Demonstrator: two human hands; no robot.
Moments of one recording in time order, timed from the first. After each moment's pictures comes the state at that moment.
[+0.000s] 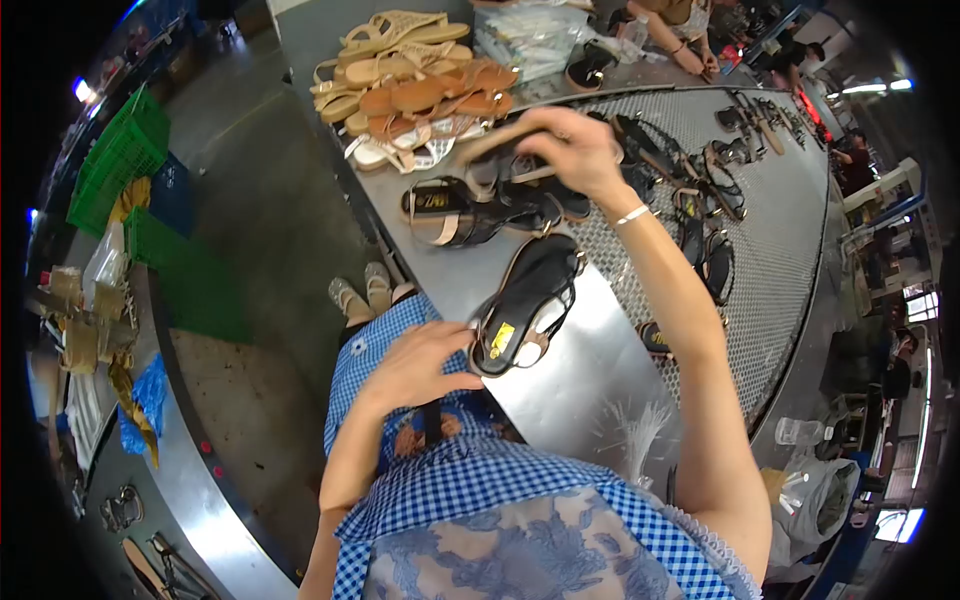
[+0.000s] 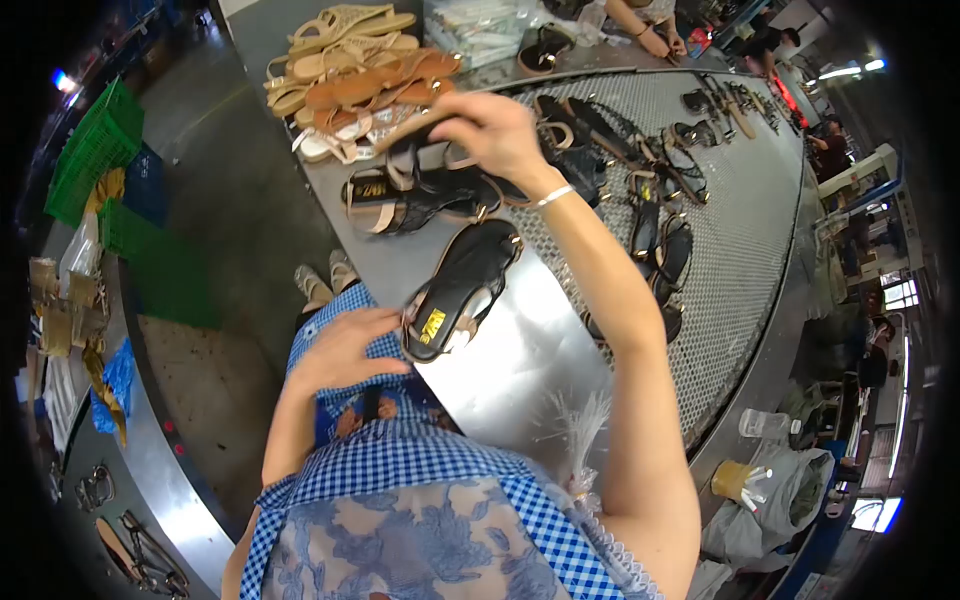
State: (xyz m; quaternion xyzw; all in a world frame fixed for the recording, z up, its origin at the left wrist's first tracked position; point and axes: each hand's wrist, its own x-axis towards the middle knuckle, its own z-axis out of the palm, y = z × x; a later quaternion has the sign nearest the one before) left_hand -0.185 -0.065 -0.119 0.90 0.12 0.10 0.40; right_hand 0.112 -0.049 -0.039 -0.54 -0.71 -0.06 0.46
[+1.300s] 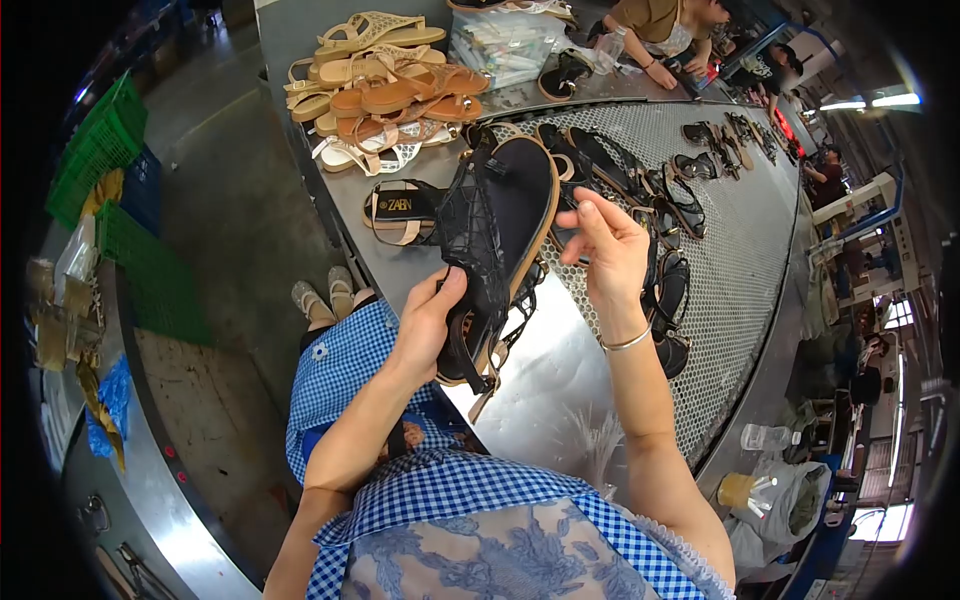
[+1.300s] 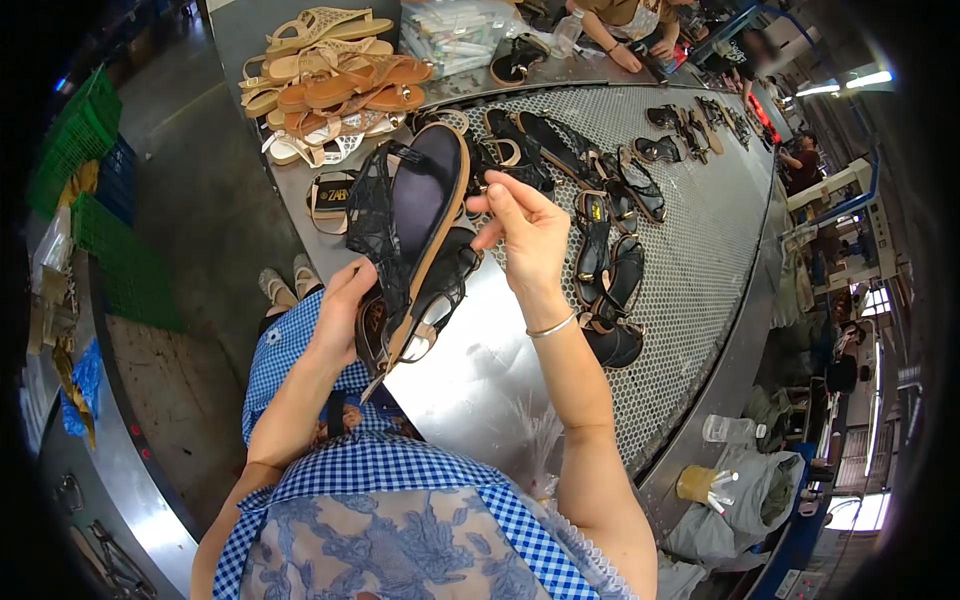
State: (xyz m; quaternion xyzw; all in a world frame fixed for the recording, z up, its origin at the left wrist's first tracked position) left_hand -0.113 -0.087 -0.090 0.33 0.19 0.25 0.89; right_hand 0.069 -0.160 -0.036 -0.57 -0.33 0.24 0.71
